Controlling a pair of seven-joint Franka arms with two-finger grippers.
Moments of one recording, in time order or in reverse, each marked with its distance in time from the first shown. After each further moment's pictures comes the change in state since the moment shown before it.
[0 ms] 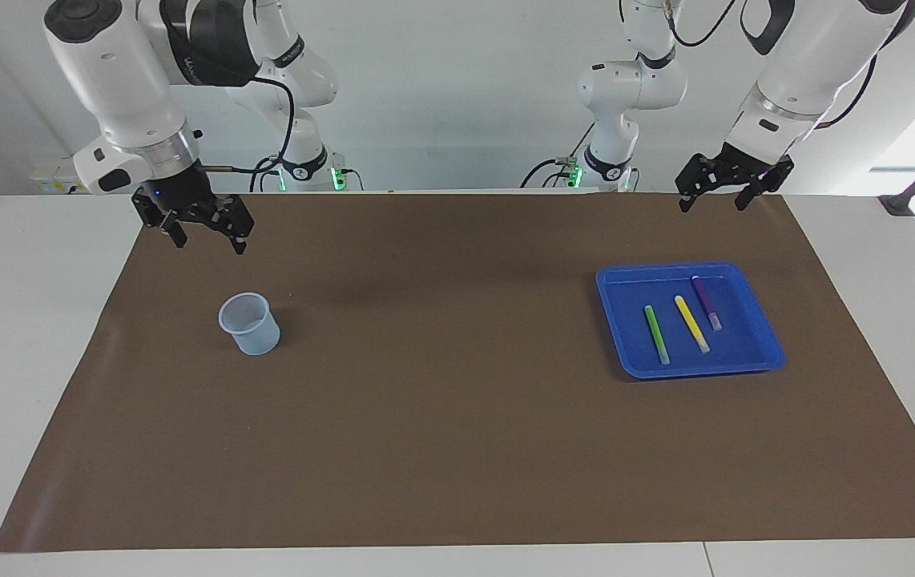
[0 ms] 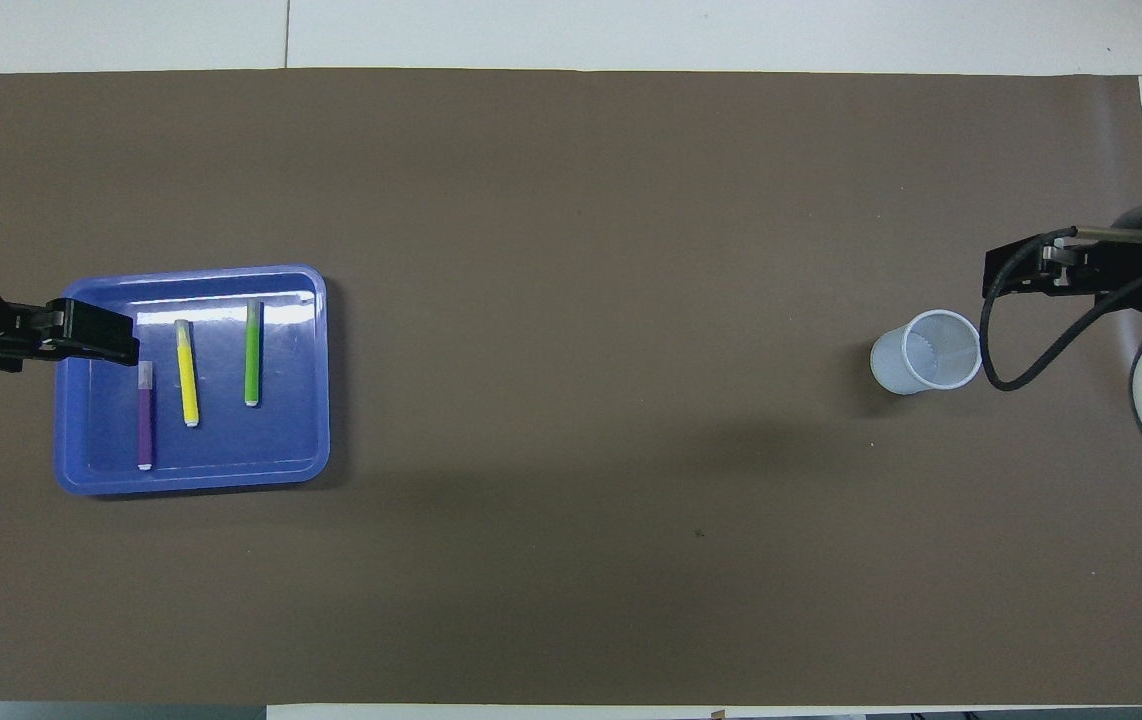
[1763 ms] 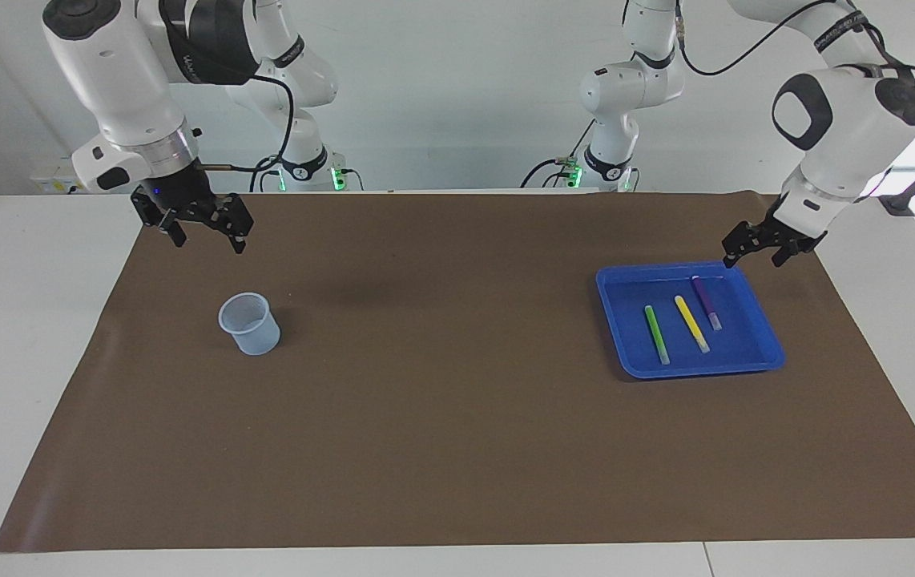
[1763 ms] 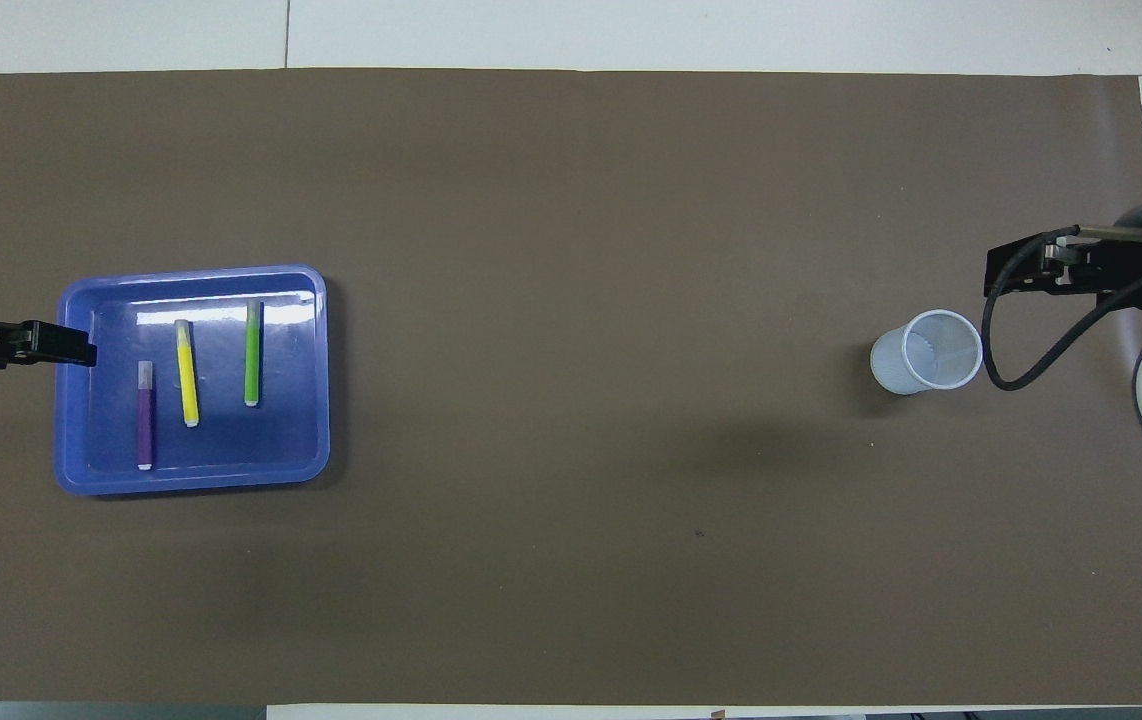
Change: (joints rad) left arm 0.241 0.098 0.020 -0.316 0.001 0.439 0.319; right arm 0.000 0.000 0.000 0.001 0.000 -0.002 0.000
